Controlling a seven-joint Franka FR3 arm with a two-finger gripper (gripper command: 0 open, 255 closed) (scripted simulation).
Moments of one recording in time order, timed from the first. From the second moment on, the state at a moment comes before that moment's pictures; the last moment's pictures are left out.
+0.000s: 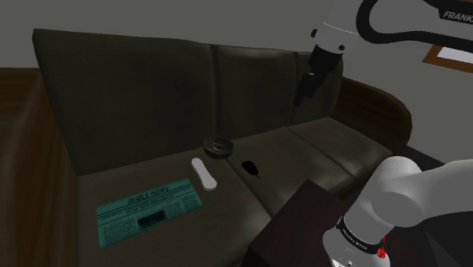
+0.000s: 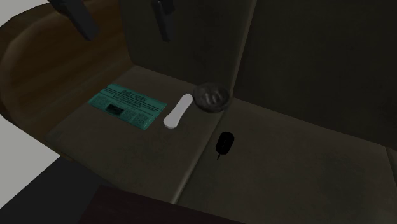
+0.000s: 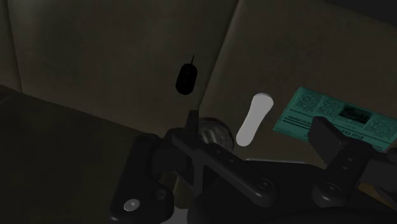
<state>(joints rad) 0.02 -0.82 0.07 -2.33 -0.03 1.65 0.03</state>
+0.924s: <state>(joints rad) 0.01 -0.52 0.13 -2.44 0.00 2.03 0.14</state>
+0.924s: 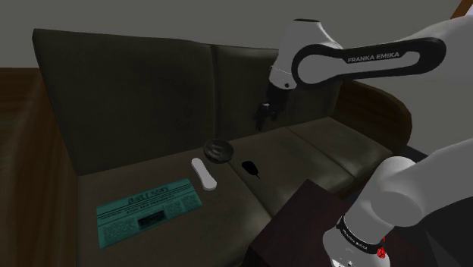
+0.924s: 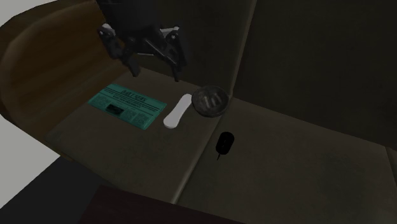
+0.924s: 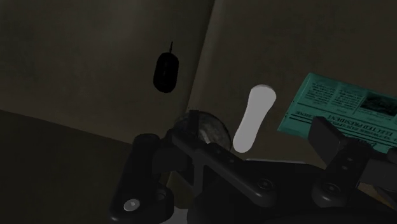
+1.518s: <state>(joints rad) -0.01 -0.20 0.17 -2.40 -0.03 2.30 0.23</state>
